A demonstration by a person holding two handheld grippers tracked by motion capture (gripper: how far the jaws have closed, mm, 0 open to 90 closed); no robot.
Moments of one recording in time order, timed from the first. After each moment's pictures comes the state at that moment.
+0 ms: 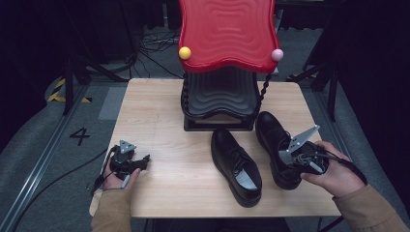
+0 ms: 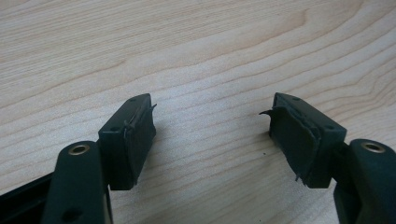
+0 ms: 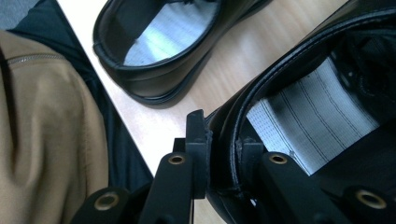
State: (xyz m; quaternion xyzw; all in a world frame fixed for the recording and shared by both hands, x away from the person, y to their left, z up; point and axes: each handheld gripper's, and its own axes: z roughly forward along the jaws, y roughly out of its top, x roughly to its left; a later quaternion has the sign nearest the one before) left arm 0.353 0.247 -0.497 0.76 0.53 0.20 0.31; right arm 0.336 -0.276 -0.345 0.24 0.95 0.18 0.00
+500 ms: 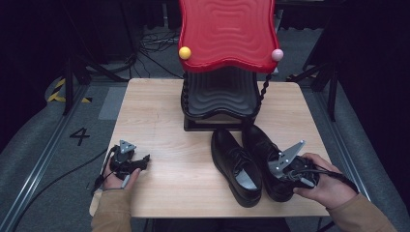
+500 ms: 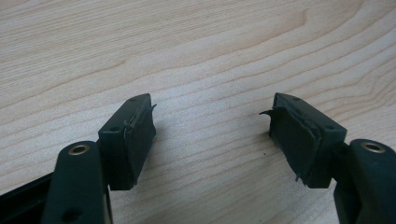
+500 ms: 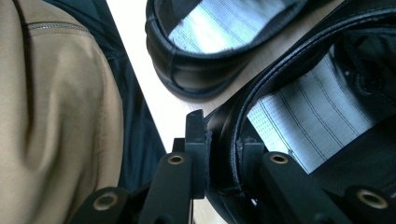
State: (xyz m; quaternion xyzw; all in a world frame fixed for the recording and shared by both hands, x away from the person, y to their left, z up) left arm 0.353 0.247 -0.497 0.76 0.53 0.20 0.31; right arm 0.314 -0.253 -0.364 0.18 0.97 0.16 -0.02
